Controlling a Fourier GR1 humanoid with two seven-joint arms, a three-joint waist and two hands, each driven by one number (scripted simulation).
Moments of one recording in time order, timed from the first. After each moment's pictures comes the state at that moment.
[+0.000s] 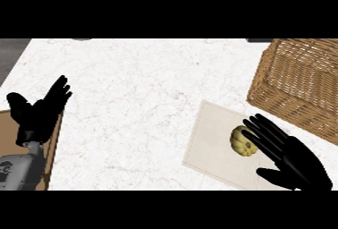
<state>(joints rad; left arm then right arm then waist) -0.20 0.34 0.06 -1.37 0.15 0.03 0.20 0.09 -0.31 0.08 -1.66 0.91 -0.10 -0.73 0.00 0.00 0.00</state>
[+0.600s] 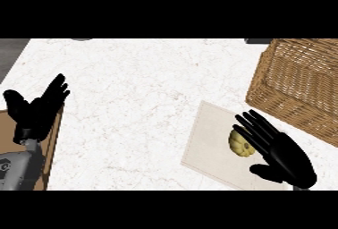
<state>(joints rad) -0.22 0.32 0.11 -1.35 0.12 -0.02 0.20 0.05 -0.24 0.07 -1.58 1.05 -0.19 -0.71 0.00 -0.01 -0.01</state>
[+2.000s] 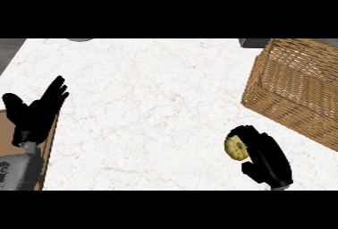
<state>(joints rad) -0.20 0.31 0.13 -1.36 0.10 -0.03 0.20 0.09 -0.09 0.13 -1.60 1.18 -0.01 -0.16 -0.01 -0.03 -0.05</state>
